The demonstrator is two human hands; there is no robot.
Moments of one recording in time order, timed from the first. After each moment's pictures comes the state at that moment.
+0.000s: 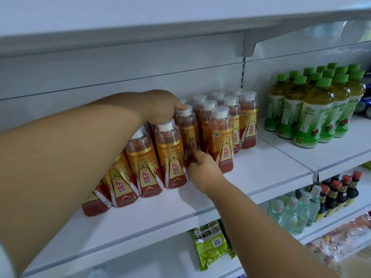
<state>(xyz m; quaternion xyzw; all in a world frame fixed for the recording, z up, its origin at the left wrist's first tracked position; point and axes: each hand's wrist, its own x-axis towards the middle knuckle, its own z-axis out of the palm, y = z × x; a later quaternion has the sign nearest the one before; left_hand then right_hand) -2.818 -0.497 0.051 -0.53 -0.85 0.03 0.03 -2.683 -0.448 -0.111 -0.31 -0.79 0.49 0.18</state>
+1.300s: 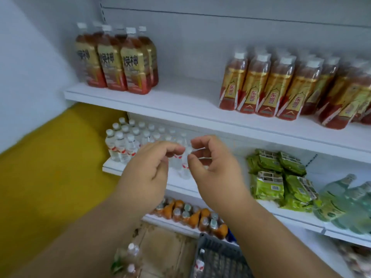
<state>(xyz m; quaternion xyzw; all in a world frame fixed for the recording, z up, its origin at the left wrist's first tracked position) -2.556 -0.952 -0.131 -0.25 -0.86 -0.43 0.14 -2.519 -0.792 -0.110 -0.01 -0.84 0.53 0.14</state>
